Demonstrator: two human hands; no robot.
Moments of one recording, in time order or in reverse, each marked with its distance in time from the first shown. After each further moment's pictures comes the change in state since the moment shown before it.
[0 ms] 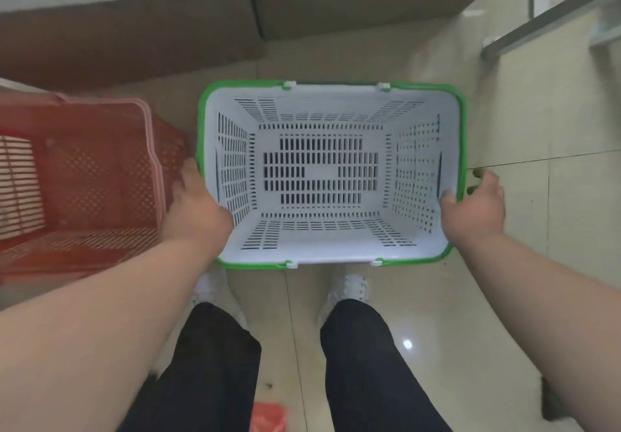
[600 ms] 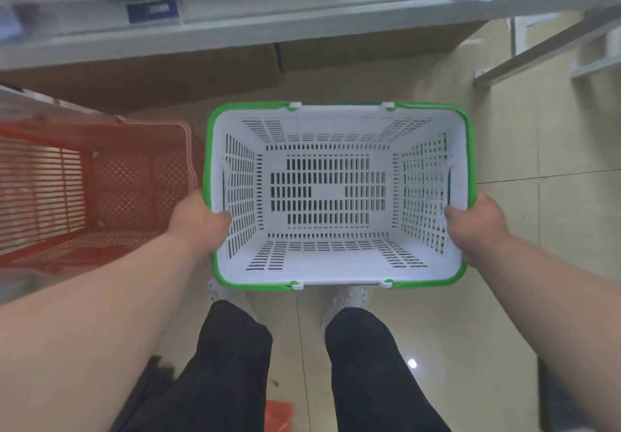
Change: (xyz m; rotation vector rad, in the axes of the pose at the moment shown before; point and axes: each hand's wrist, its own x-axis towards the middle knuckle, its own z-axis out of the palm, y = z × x) left_hand -0.013 -0.020 -0.060 -0.233 -0.128 -0.083; right_hand -0.028 -0.029 -0.052 0.192 -0.197 0.132
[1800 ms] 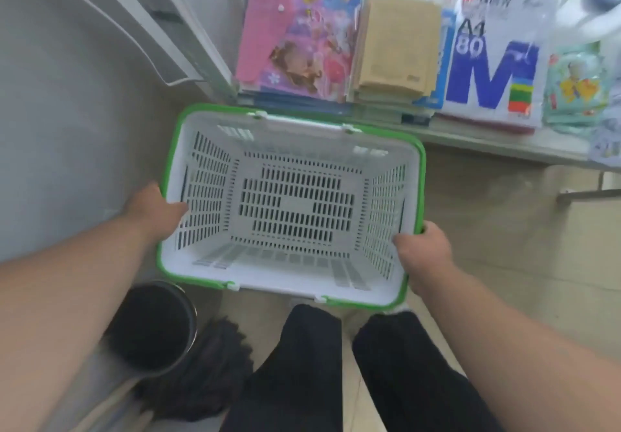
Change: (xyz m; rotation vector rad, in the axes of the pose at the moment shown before) left_hand -0.063 -0.249 -0.379 -0.054 0.245 -0.239; right_hand -0.350 -0.225 0.161 0.120 -0.266 -0.161
